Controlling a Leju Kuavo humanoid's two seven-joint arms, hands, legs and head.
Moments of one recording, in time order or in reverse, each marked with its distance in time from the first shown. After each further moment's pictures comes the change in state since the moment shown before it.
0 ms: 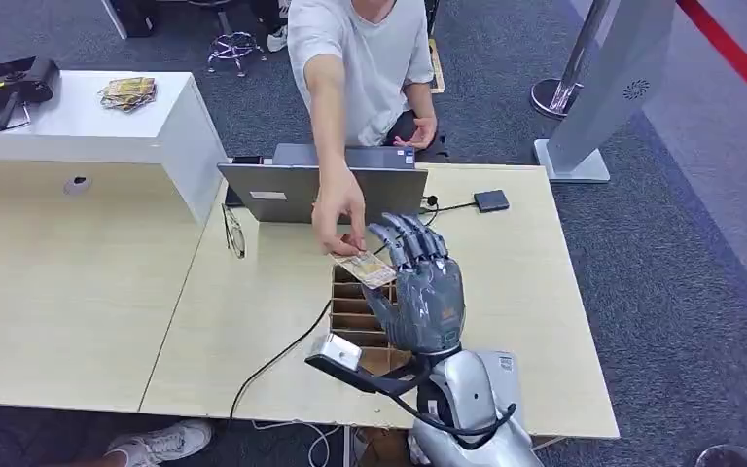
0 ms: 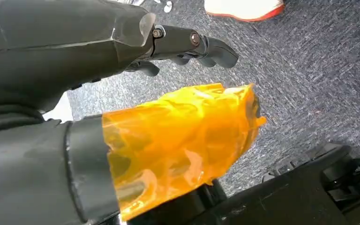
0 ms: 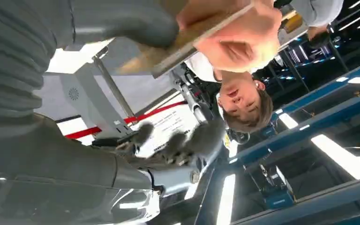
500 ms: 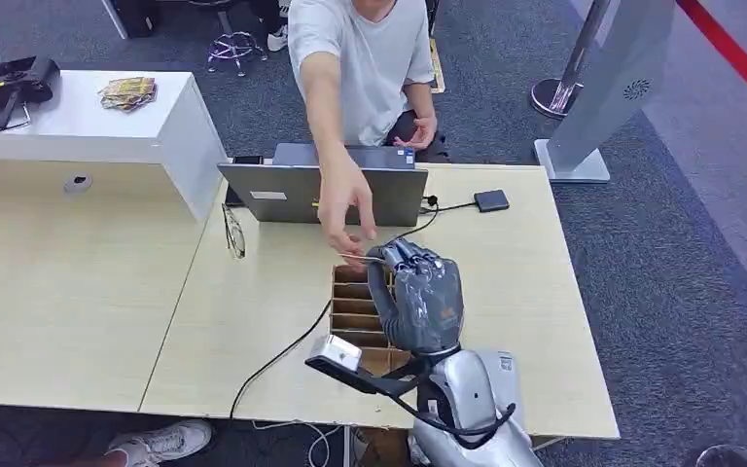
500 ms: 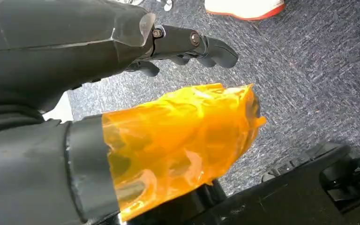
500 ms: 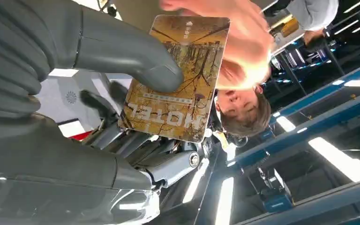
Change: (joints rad) left arm 0.001 0.000 0.001 0.000 0.006 0.000 -0.001; right arm 0.000 0.000 0.000 0.000 -0.020 0.010 -0.016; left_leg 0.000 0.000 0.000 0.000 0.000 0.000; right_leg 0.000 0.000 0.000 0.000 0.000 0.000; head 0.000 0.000
